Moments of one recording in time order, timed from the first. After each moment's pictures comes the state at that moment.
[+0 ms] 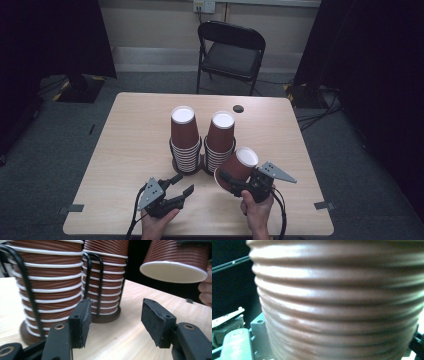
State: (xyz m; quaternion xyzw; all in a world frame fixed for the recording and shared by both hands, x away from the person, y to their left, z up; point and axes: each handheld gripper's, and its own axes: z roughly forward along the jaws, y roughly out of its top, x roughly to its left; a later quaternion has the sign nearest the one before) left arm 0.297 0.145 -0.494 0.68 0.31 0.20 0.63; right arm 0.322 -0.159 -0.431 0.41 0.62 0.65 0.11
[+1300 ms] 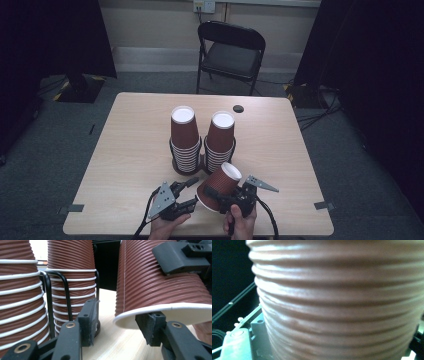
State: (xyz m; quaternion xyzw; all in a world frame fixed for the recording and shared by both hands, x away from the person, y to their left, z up) left arm 0.293 0.116 -0.494 0.67 0.22 0.22 0.67; right arm 0.303 -0.127 -0.470 0.44 0.58 0.68 -0.07
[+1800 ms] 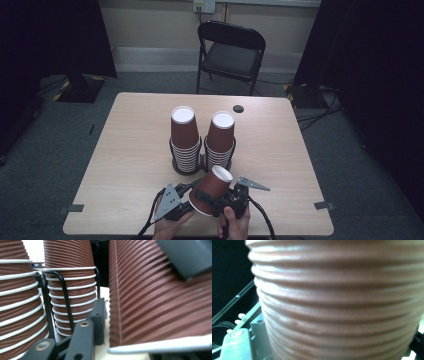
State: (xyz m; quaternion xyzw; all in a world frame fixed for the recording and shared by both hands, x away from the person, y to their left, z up) left arm 0.293 0.106 -0.498 0.68 0.22 0.25 0.66; right arm 0.302 -0.110 -0.474 0.43 0.60 0.67 -0.11
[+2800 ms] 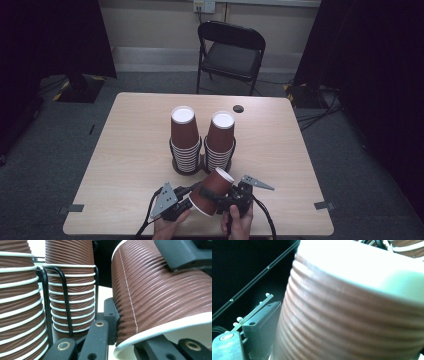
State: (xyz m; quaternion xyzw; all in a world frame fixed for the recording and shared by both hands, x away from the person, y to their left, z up) left arm 0.293 0.113 -0.497 0.68 0.23 0.21 0.67; right arm 0.306 -0.119 -0.471 0.43 0.59 0.67 -0.08
